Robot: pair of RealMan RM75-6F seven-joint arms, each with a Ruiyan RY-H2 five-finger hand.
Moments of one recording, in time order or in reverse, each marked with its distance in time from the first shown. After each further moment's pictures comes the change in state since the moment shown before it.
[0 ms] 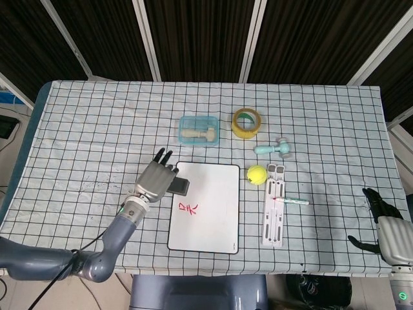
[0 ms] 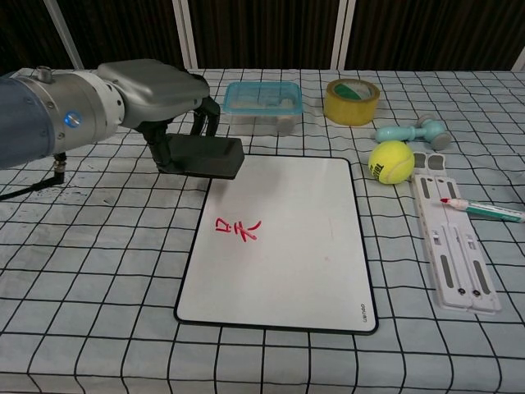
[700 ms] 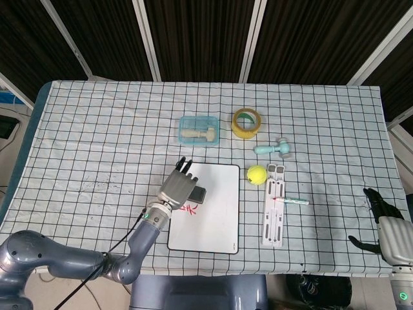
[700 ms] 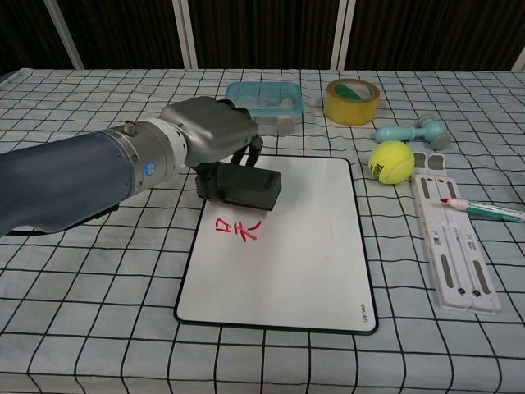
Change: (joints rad) left arm -0.068 -0.200 0.015 0.165 -0.014 0.005 0.042; right arm -0.003 0.001 0.000 0.000 0.001 0.003 0.002
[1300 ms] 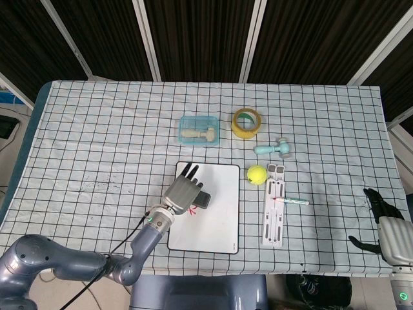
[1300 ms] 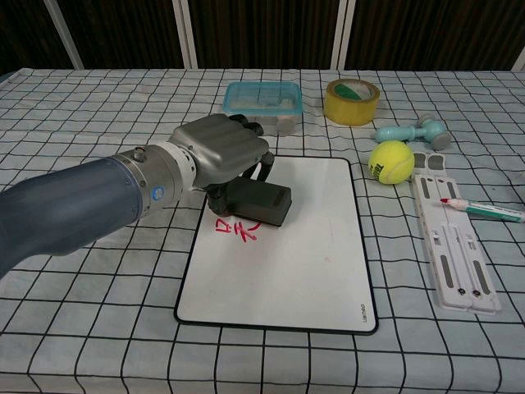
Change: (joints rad) left arm 0.022 -0.046 0.032 0.063 0.078 -0.049 -0.050; right arm 0.000 0.000 0.000 0.001 0.001 -0.002 0.000
